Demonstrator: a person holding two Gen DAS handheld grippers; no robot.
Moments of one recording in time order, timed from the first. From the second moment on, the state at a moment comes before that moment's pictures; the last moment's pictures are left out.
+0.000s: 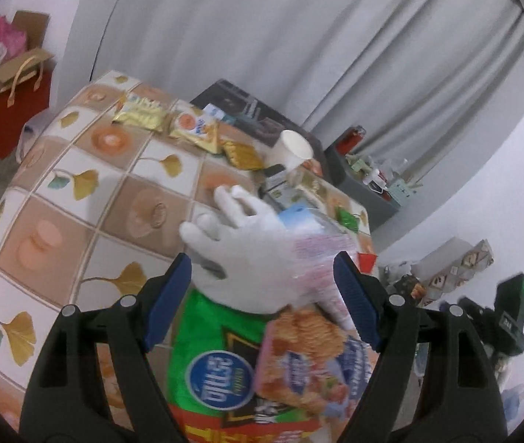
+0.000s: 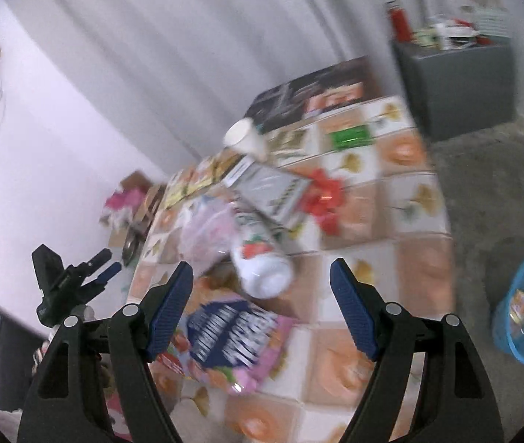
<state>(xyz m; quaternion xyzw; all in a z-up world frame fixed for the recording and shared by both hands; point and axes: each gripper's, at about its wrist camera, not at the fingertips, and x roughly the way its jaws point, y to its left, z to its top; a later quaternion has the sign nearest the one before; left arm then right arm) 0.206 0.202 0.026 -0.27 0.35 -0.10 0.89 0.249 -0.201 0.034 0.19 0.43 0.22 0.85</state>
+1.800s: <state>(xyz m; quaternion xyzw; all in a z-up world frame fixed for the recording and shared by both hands) 0.247 0.100 -0.018 -0.02 0.39 -0.14 0.91 0.327 -0.165 -0.007 0.22 0.42 0.25 0.85</state>
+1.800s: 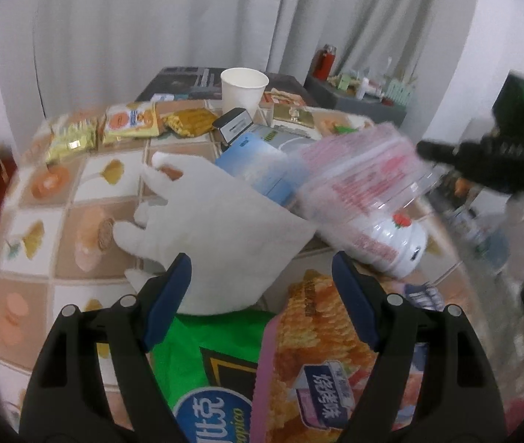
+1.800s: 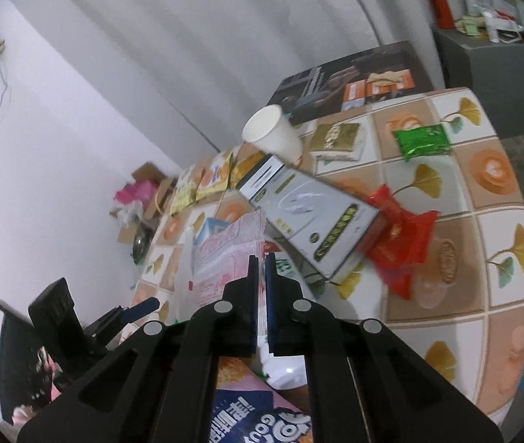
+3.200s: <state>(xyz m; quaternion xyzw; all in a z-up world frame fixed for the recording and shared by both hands) 0.249 0.113 0.014 0.08 0.36 -0.06 0.93 0.304 -0.201 0.004 0.27 0.39 0.26 0.84</state>
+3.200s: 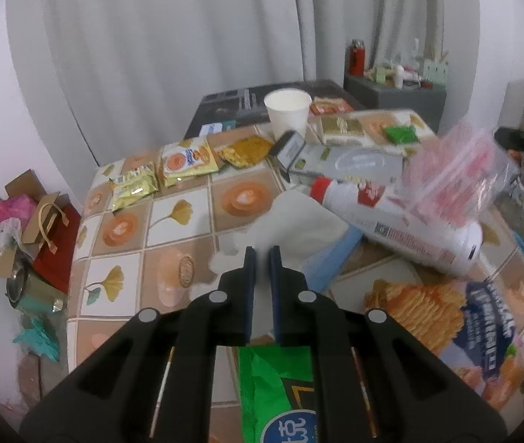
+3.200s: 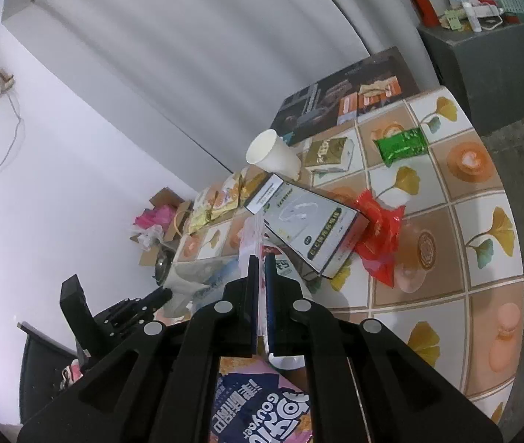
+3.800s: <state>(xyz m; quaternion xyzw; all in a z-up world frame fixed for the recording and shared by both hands) 0.226 0.087 0.054 0.08 0.33 -0.08 0.94 0.275 -0.214 0.010 0.24 0.42 0.26 0.83</state>
